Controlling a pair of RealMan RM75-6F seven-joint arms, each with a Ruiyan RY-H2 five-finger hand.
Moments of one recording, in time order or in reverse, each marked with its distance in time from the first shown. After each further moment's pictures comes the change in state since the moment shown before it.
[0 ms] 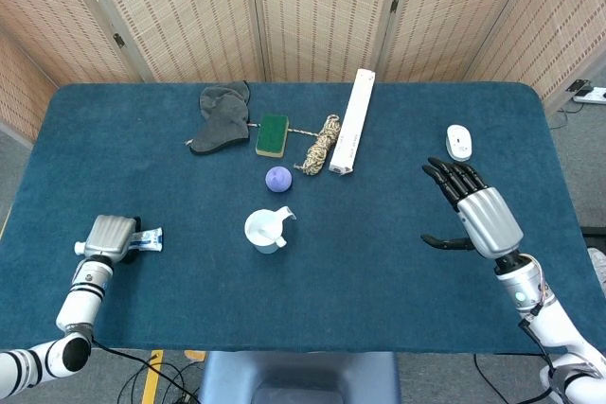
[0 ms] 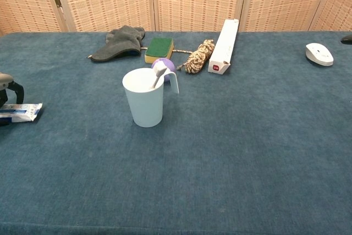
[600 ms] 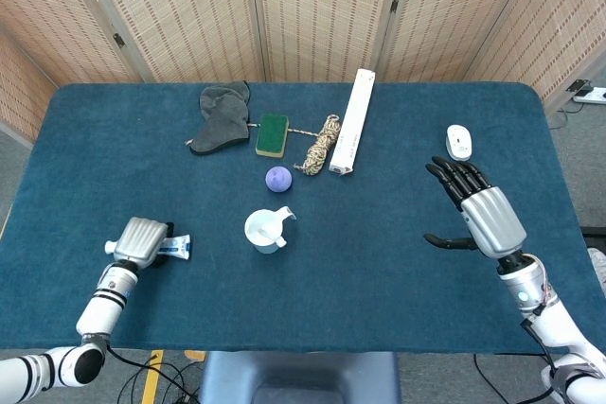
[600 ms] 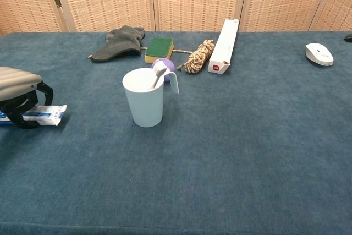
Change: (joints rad) left arm 0.006 -0.030 -0.021 -0.088 0.182 0.034 -0.066; right arm -0.007 0.000 0.000 0.013 -0.002 0.015 0.018
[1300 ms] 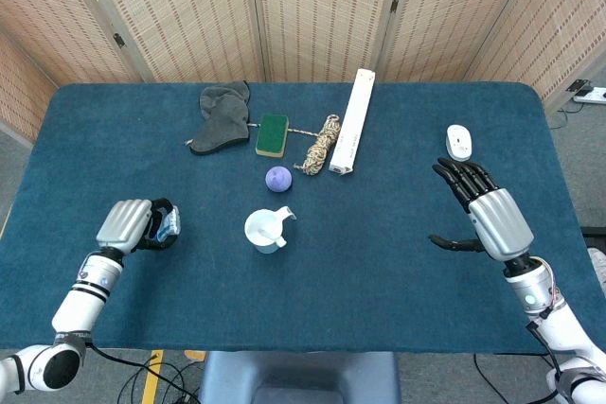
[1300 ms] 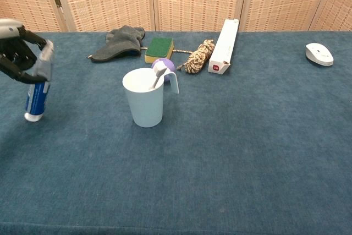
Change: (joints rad) left arm 0.054 0.226 -0.156 -0.239 0.037 -0.006 -0.452; right arm -0.015 0.005 -0.005 0.012 -0.015 0.028 0.032
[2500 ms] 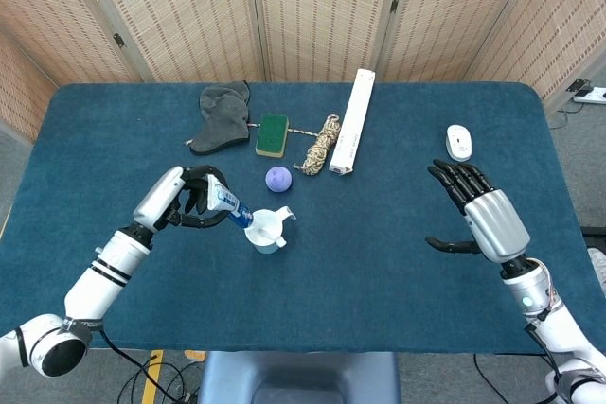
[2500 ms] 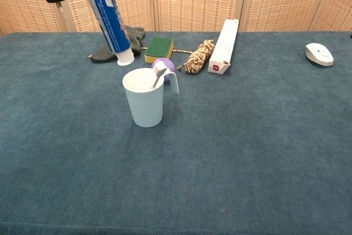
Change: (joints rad) left arm -0.067 0.051 -0.206 -0.136 0.224 -0.101 -0.593; right arm 0.001 0.012 -0.002 -0.033 -0.006 -0.001 -0.027
